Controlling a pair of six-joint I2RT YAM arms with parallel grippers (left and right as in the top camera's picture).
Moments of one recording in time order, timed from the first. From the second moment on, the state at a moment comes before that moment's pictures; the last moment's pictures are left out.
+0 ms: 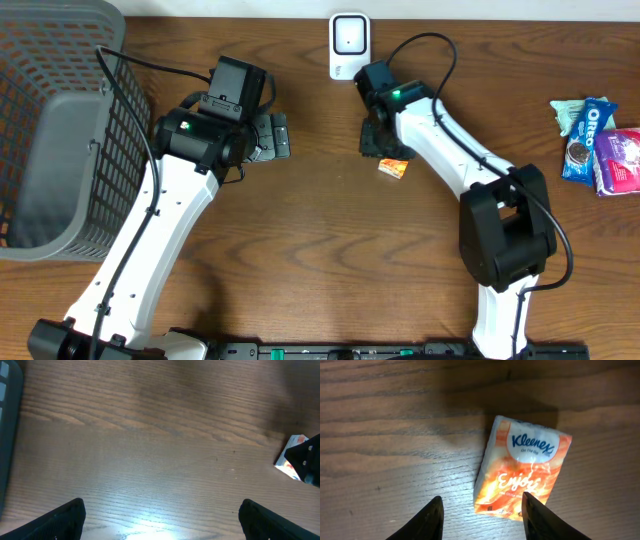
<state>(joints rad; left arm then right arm) -0.34 1.50 1.46 -1.05 -0.11 -0.43 0.44 2.09 1.63 -0.96 0.15 0.62</state>
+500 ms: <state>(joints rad) -0.34 1.50 1.46 -1.05 -0.11 -0.43 0.46 2.17 1.63 -0.97 0.27 0.69</state>
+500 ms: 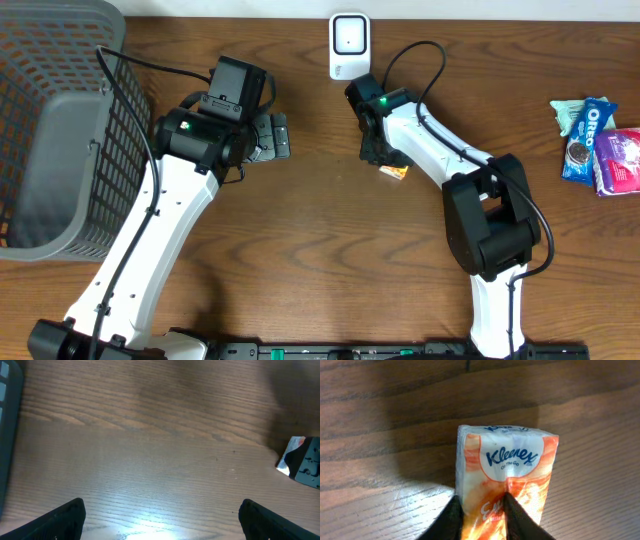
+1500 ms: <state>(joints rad) -0.34 1.50 1.46 -1.05 -0.11 -0.43 0.27 2.19 1.63 -0.81 -0.82 0.29</state>
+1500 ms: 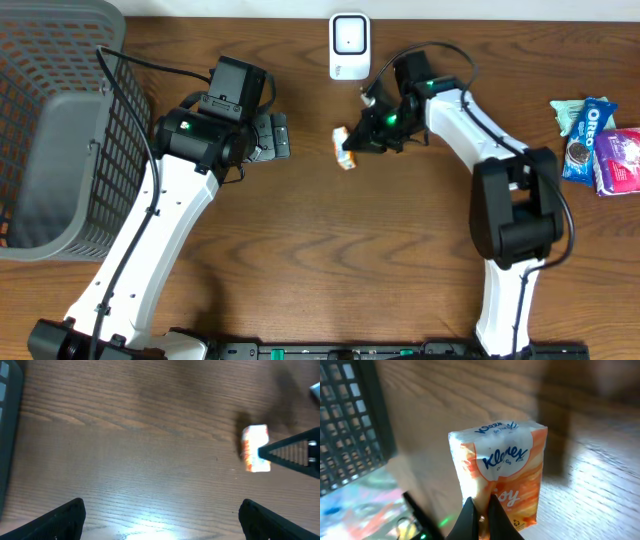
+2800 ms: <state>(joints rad) -0.34 1.50 1.46 -1.05 -0.11 -0.43 0.28 2.21 1.62 -0.87 -0.52 0.48</state>
